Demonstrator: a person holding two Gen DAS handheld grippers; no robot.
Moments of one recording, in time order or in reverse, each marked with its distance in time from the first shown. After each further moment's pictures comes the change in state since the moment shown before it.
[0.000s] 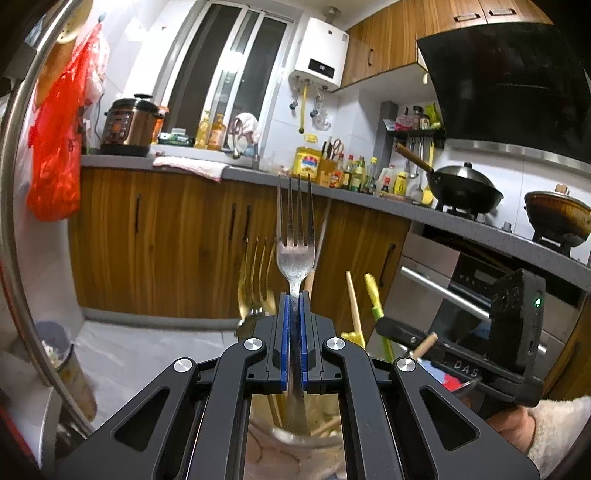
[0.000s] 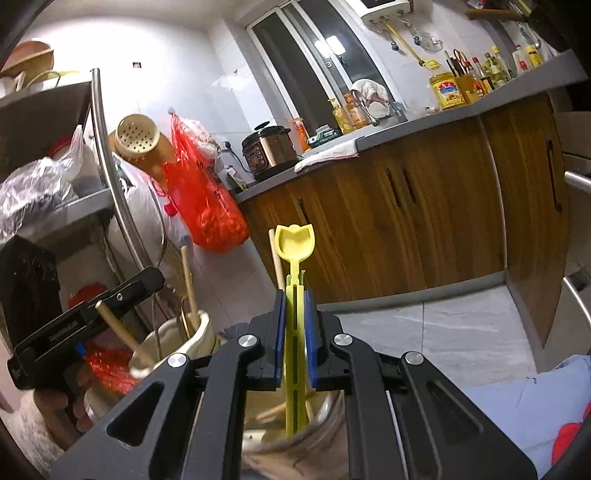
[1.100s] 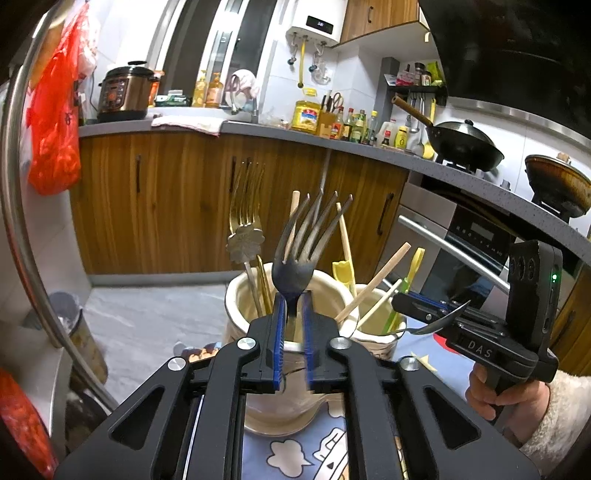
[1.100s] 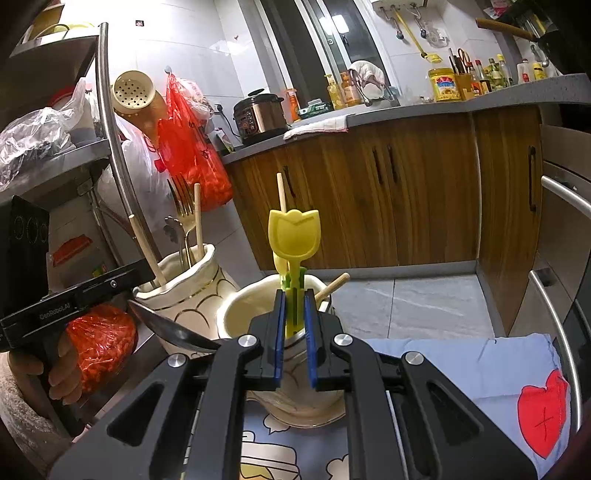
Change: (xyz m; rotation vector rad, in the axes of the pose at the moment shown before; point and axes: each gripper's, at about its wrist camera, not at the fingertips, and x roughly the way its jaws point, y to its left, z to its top) left arm -0.016 -0.008 -0.022 0.017 0.185 0.014; right arm -0.027 0.017 -0.020 -0.079 0.128 -0.101
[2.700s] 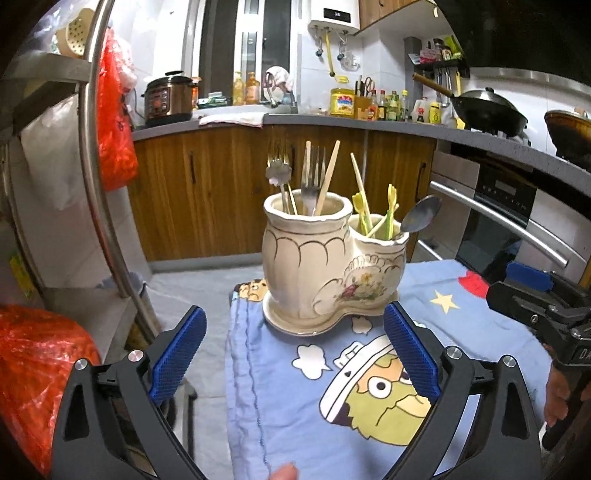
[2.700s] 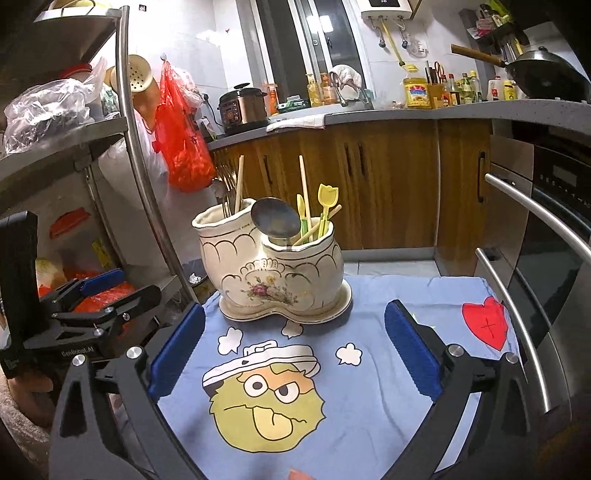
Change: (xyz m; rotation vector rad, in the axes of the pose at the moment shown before) left arm -0.071 -0.038 -0.062 0.056 0.046 0.252; right arm -0.103 0.065 -0.049 -0.029 0.033 -0.166
